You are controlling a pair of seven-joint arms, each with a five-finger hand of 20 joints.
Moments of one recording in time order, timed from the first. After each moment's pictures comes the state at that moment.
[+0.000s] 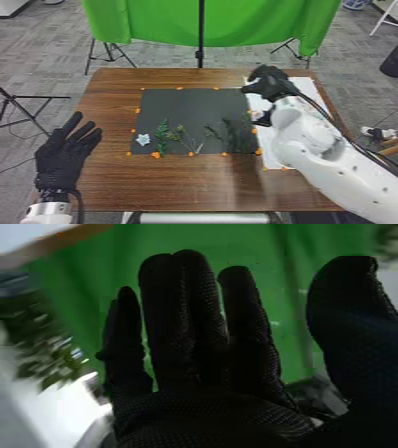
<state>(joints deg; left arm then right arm) 137.2 -55.4 -96.2 -125.1 26.0 11.1 28.5 -65.8 -42.6 45.1 -110.9 -117.2 8.4 45.0</state>
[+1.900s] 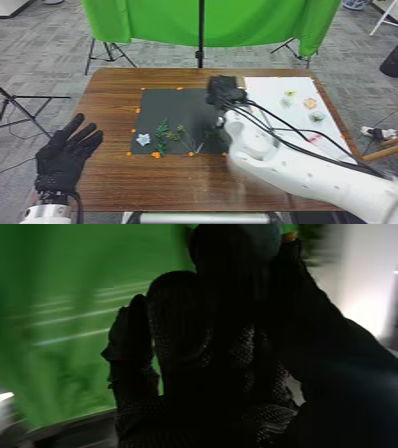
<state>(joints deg) 138.7 -54.2 -96.7 -125.8 26.1 11.0 28.1 -46.0 -59.7 16.4 -89.6 -128.0 18.9 37.9</state>
